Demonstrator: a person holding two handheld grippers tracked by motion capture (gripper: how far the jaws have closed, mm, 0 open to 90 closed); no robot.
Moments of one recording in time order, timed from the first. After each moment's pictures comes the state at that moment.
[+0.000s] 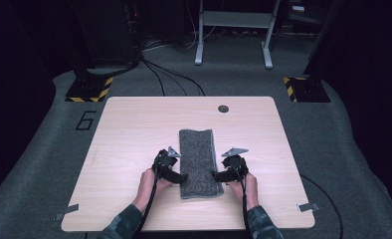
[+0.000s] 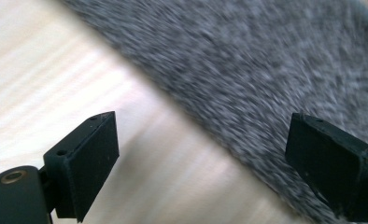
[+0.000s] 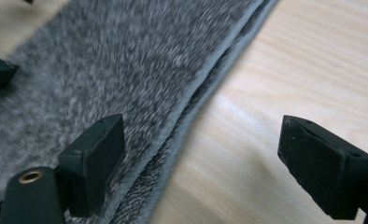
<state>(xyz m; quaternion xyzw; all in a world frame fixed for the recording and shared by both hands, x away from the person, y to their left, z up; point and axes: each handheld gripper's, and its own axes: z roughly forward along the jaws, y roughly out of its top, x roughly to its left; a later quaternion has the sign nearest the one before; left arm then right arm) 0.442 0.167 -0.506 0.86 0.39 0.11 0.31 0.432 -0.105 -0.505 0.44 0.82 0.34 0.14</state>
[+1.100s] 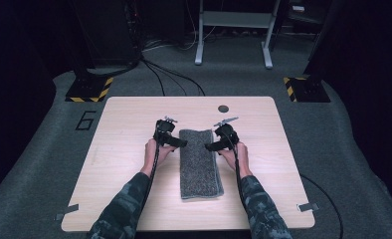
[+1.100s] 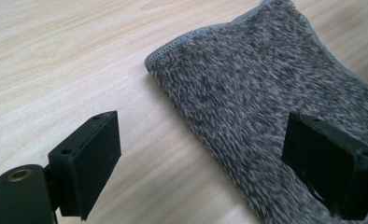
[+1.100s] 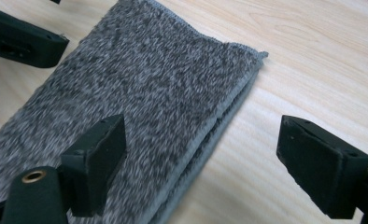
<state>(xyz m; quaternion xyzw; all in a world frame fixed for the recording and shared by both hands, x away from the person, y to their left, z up) 0.551 0.169 -0.490 0.82 0.47 0.10 0.33 0.537 -0.080 -0.484 0.44 0.83 0.33 0.13</state>
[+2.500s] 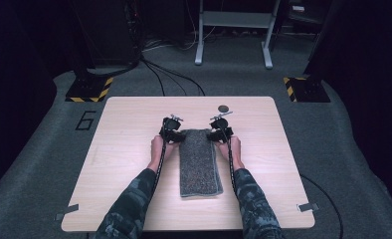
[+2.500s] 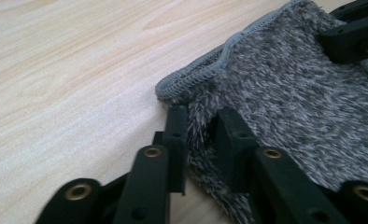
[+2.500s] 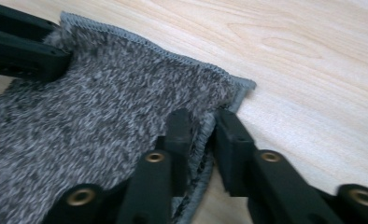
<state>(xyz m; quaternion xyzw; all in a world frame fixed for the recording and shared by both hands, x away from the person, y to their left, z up) 0.574 0.151 -0.506 0.83 0.45 0.13 0.32 0.582 -0.068 -0.507 0.47 0.81 0.32 0.11</state>
